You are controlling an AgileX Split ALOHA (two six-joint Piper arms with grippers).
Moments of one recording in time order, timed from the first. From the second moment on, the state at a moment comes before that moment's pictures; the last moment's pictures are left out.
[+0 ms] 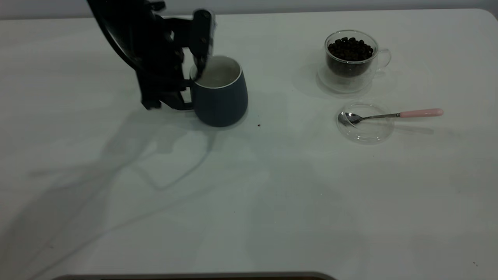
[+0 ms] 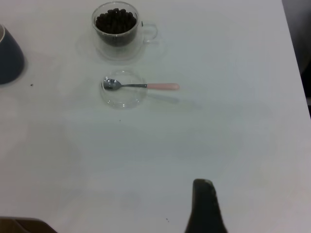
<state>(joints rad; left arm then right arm) -0.34 2.35 -1.44 -0.21 0.37 1.40 -0.06 0.03 -0.47 0.11 1.13 -0.11</state>
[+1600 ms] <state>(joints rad) -0.25 0.95 -0.80 0.09 1.17 -0.06 -0.06 0.03 -0.47 0.11 1.13 -0.11</state>
